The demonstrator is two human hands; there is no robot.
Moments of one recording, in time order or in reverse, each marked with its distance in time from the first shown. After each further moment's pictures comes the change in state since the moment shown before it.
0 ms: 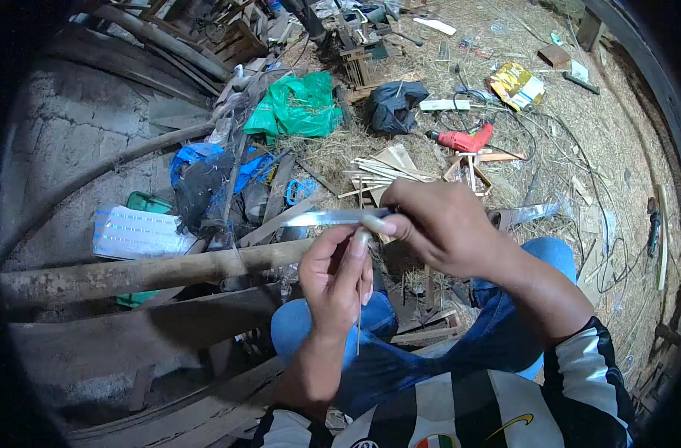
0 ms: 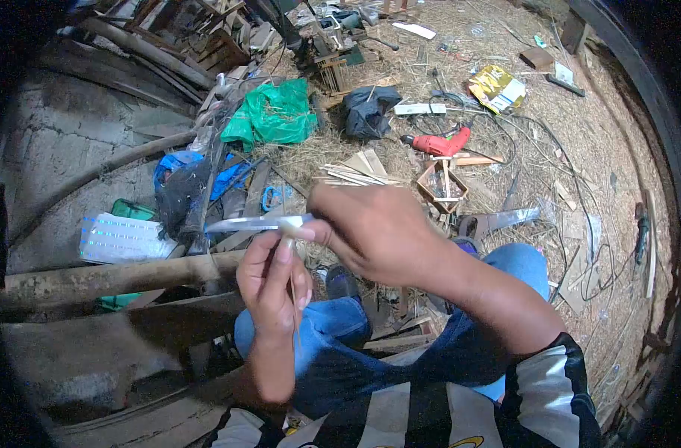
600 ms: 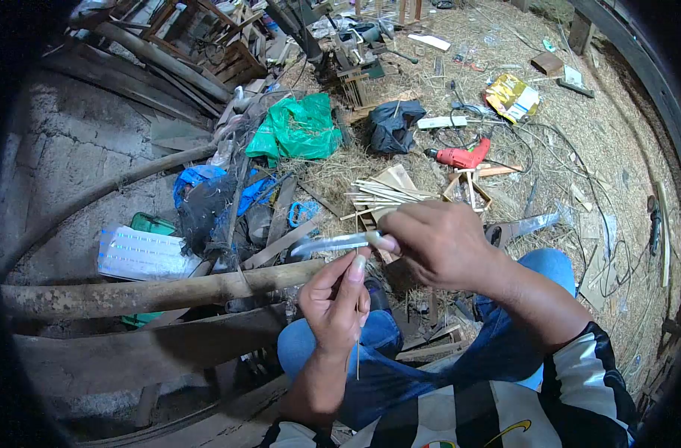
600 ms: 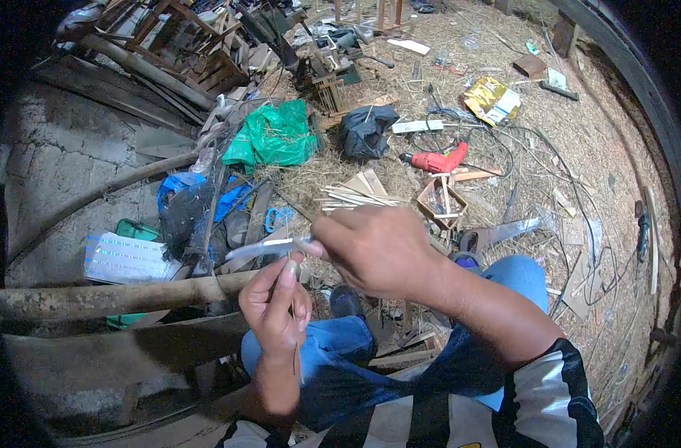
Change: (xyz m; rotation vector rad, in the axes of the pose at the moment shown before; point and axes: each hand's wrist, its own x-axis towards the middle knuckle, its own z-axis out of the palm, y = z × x) left_hand 0.000 -0.003 -0.006 0.015 0.113 0.034; right_hand 0.001 0.007 0.002 -0.266 -0.010 -0.094
